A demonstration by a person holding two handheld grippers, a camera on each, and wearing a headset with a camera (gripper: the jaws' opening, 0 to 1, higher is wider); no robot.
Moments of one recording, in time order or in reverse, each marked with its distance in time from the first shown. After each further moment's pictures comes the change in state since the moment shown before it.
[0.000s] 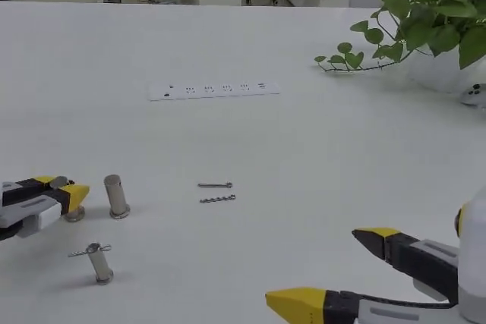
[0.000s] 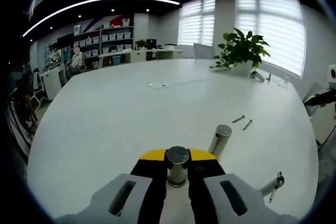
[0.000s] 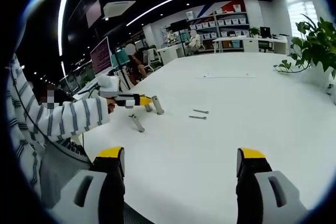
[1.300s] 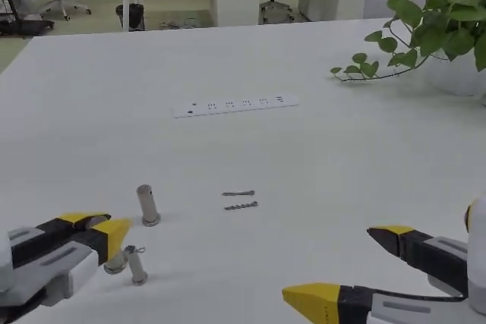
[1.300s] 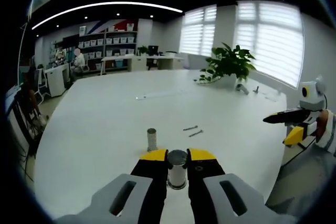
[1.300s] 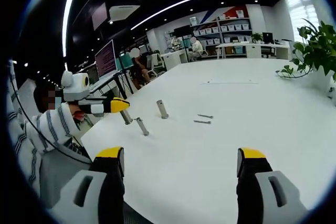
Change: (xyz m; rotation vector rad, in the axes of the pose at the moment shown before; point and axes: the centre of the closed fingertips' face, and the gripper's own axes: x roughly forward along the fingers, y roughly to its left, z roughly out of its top) left arm -0.099 -0.112 0.021 -0.062 -0.050 -0.003; right arm -0.003 0.009 0.003 -0.018 -0.050 0.020
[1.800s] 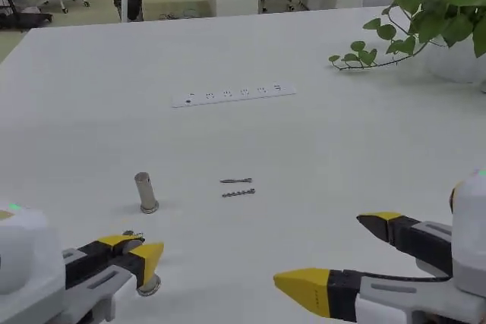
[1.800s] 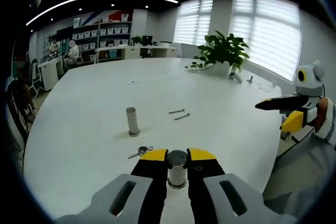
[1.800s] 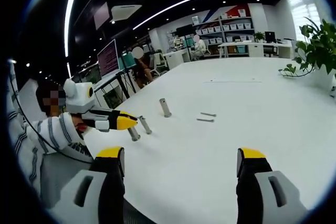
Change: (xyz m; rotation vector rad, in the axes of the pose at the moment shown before) left arm 0.011 -0.029 -0.036 -0.004 0.078 -0.044; right arm 0.001 0.004 -0.004 0.002 0.004 0.023
